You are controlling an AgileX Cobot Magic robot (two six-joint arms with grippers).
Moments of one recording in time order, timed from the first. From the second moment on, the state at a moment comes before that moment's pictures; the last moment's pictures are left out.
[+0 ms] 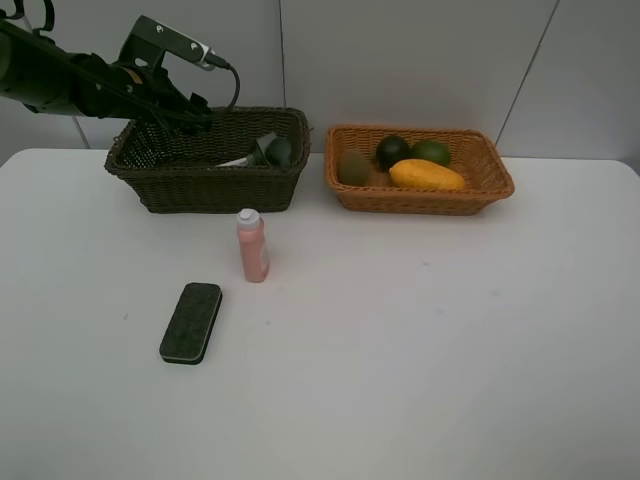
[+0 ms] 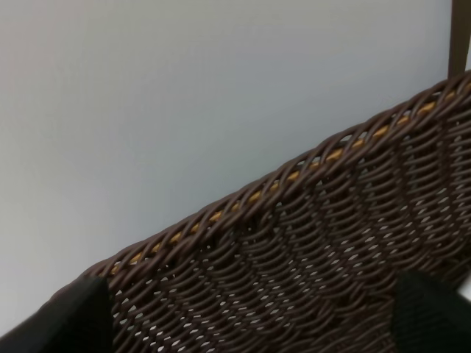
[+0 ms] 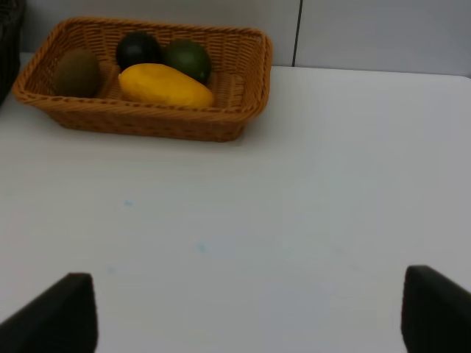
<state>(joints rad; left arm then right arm) -0.18 2.07 -1.28 -0.02 -0.28 0.38 0.08 0.00 -0.52 -0.09 1.06 0.04</state>
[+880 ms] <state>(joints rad) -0.18 1.89 -1.28 -0.08 -0.03 0.24 0.08 0.00 -0.52 -0.09 1.06 0.04</state>
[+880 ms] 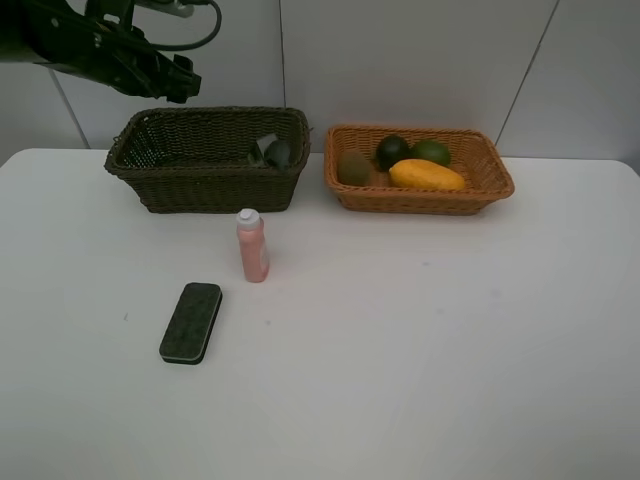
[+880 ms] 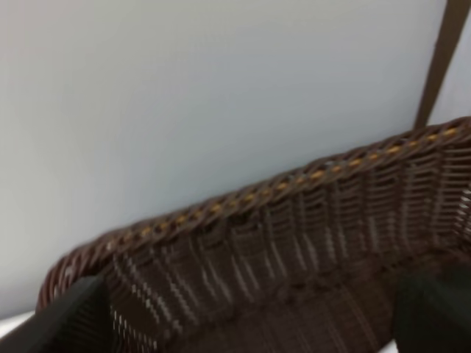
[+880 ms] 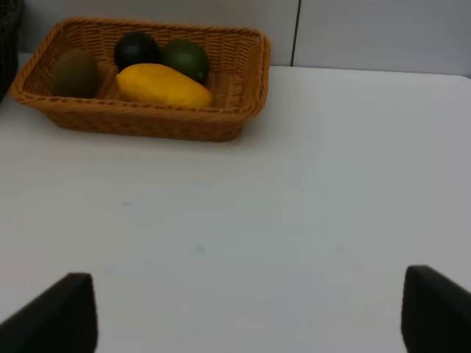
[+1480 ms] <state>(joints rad) -0.38 1.68 -1.28 -0.08 0.34 0.03 0.08 0.00 -0.52 -0.09 1.06 0.04</state>
